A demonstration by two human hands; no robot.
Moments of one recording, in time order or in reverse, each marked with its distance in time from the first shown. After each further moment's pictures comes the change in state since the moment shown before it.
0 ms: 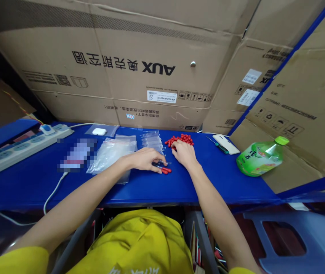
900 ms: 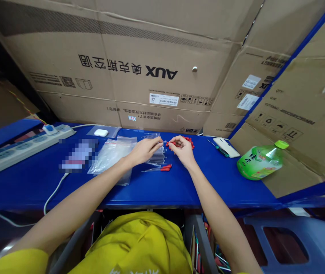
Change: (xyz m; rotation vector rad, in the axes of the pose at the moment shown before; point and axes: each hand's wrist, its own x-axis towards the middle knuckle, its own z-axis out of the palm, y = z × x) left_hand 0.004 -0.007 -0.002 0.079 0.477 -0.196; right_hand 0.005 -0.016 0.003 1.132 0.236 0.087
